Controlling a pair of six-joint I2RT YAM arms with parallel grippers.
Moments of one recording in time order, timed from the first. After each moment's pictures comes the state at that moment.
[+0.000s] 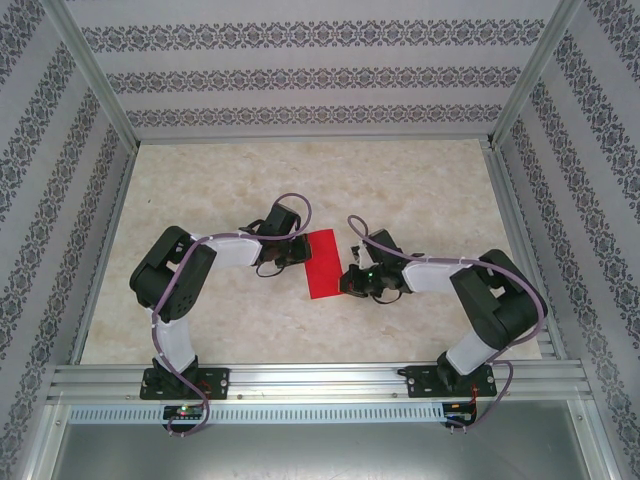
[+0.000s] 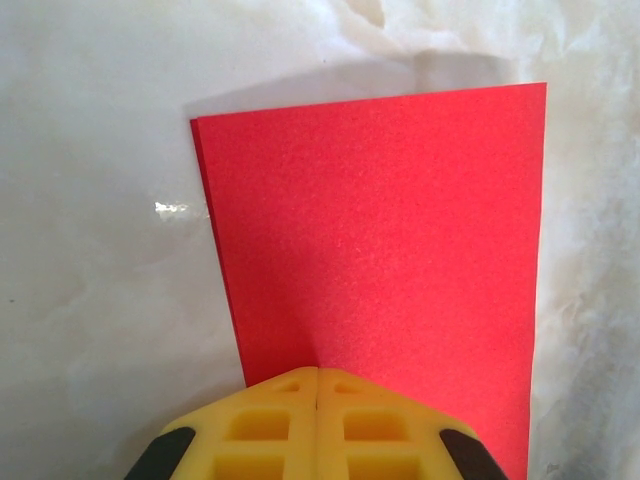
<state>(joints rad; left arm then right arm) -0.57 1.89 0.99 -0.10 0.27 -0.77 0.55 1.60 0.62 -0.08 -0.51 0.66</state>
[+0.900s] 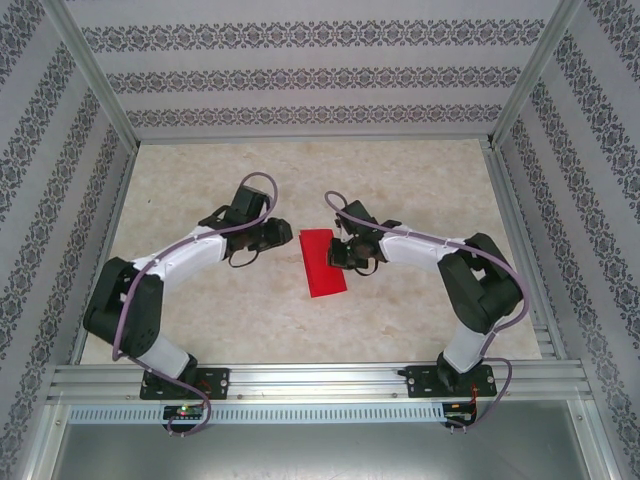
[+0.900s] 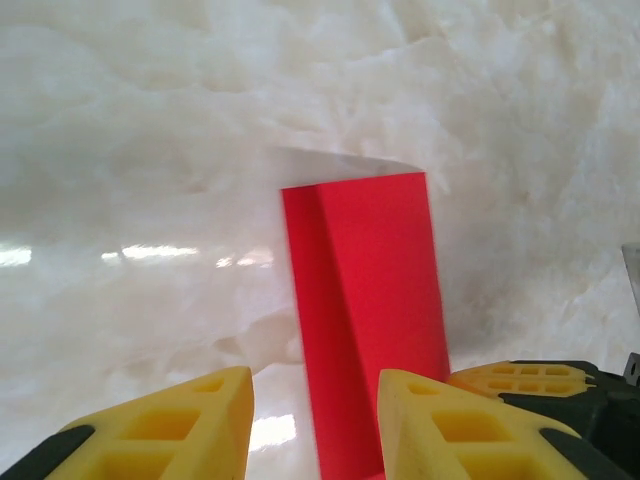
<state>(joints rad) -0.45 1.54 0.97 -0.33 0.24 -0.73 0.62 1.75 1.01 -0.38 -0.26 0.62</state>
